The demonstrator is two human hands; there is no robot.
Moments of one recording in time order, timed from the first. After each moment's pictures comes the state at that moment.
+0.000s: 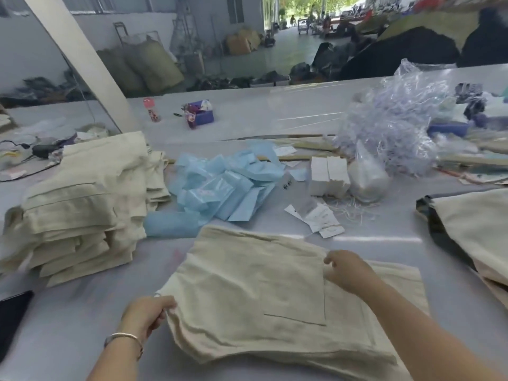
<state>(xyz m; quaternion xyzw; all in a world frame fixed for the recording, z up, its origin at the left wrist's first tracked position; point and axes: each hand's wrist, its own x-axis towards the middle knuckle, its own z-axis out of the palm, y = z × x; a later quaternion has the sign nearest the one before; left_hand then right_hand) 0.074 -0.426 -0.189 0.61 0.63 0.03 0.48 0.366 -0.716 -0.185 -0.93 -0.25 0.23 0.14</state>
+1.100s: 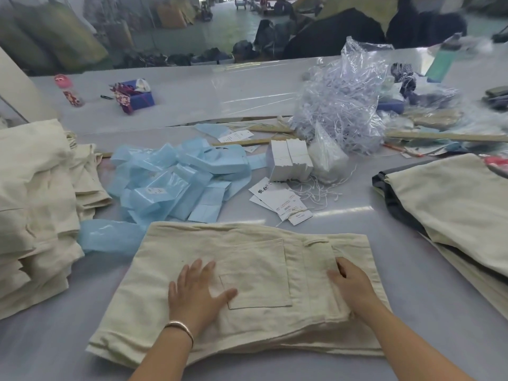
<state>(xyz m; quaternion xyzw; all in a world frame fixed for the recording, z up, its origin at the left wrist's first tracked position) 0.194 -0.473 -0.251 0.93 0.31 -0.10 0.15 0.341 -0.768 -0.248 -0.87 -0.05 0.15 0.47</state>
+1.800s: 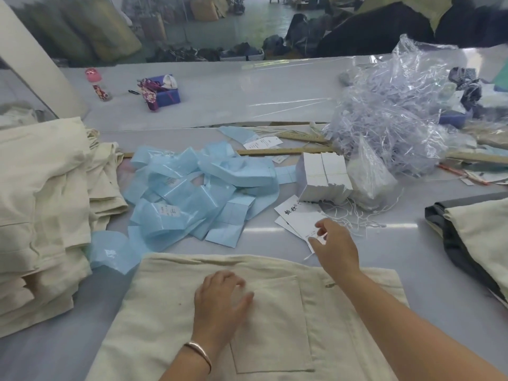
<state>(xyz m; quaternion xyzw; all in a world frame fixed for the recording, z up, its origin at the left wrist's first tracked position) 0.253 -0.459 -0.248 0.93 0.28 0.10 0.22 0.450 -0.620 -0.207 -0.92 -0.15 0.04 0.36</state>
